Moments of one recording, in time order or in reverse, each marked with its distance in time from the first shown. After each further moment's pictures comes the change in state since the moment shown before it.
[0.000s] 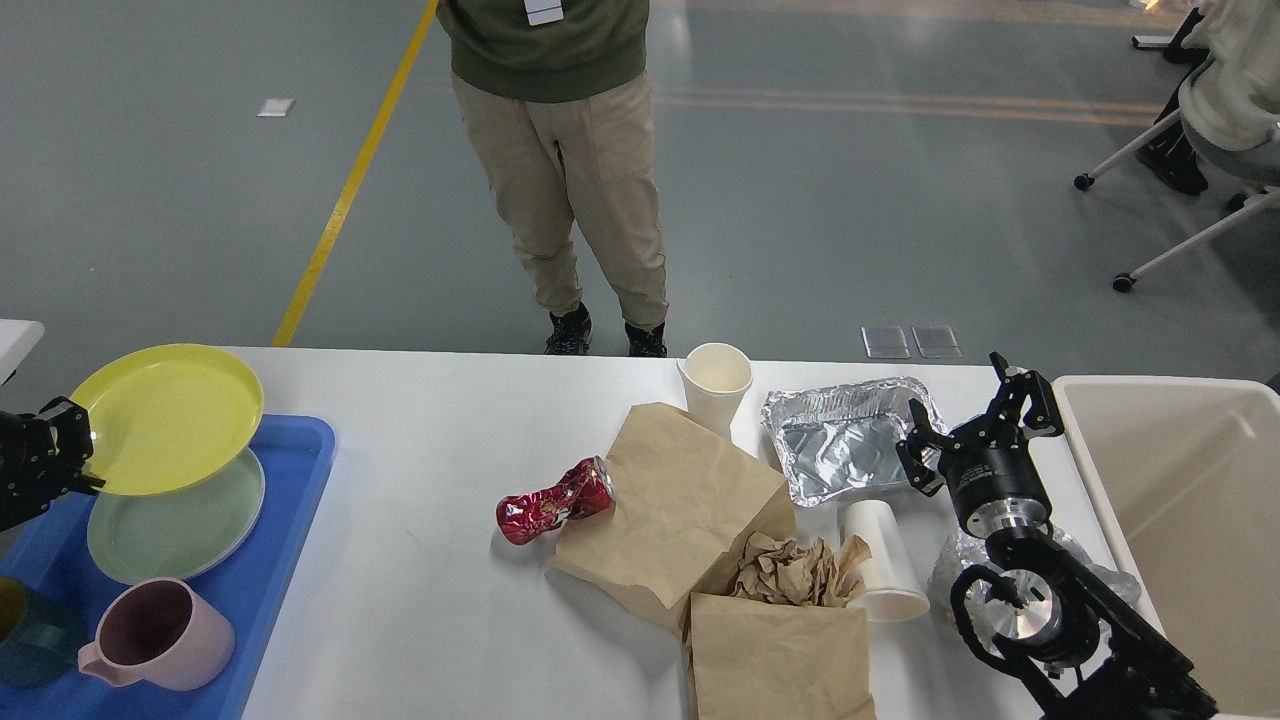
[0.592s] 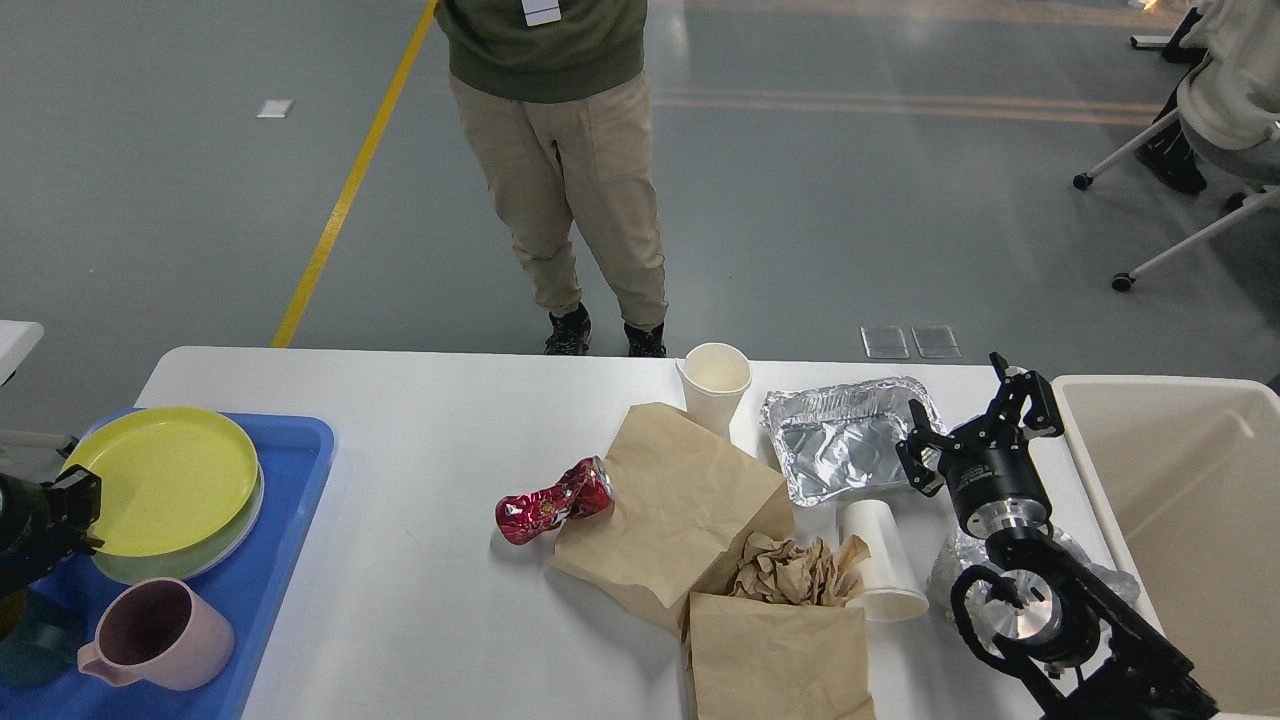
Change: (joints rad) left arm 0.269 -0.080 -0.167 0.162 0.104 0.094 -0.001; right arm 0.000 0.000 0.000 0.000 0.000 0.000 0.000
